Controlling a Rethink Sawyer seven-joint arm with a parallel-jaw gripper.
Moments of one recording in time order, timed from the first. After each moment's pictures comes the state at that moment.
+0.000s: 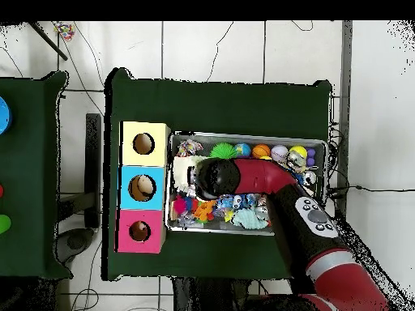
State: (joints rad) arm -0.54 -0.49 0.42 1.64 -0.36 0.60 1.75
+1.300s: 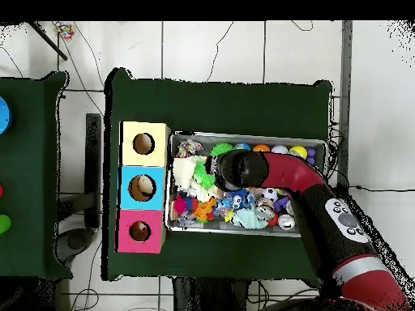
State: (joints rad) arm -0.66 -0.47 0.47 1.59 -0.37 0.64 1.75
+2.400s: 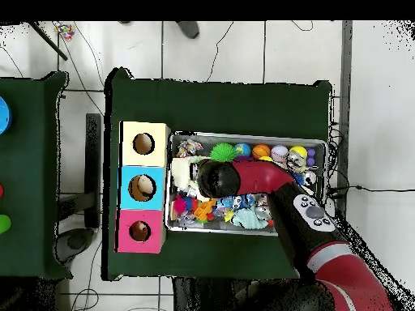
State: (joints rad) arm -0.57 -0.41 0.45 1.62 -0.47 0.44 1.75
